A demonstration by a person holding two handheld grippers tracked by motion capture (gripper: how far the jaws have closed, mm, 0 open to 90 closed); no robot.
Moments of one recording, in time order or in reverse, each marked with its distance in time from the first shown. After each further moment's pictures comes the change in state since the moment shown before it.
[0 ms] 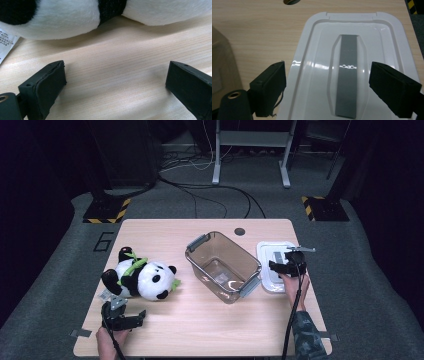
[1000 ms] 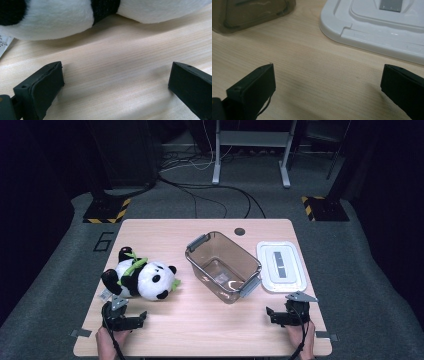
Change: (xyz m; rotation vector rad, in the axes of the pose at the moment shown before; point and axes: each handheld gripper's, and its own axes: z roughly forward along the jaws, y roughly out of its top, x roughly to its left) left arm -0.001 0.000 -0.001 0.011 -0.025 0.021; right arm 0.016 -0.131 -0.058 -0.003 0.140 -0.199
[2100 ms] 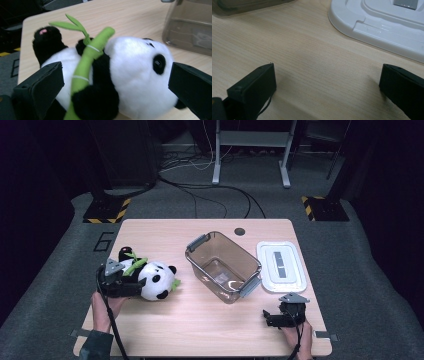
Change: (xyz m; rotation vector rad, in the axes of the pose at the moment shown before) left arm 0.004 0.119 -0.040 -0.135 -0.013 0.092; right arm 0.014 -0.001 0.007 0.060 -0.038 -0.082
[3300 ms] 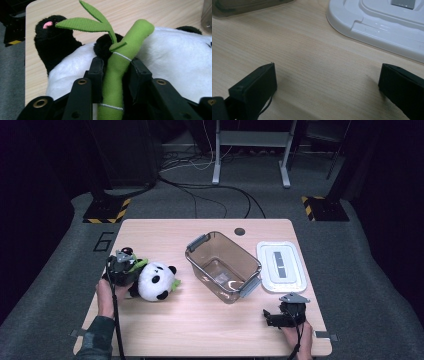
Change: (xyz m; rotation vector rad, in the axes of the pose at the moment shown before) left arm 0.018 0.006 0.047 0.132 0.077 0.032; right arm -0.001 0.000 0.000 0.000 -0.004 0.004
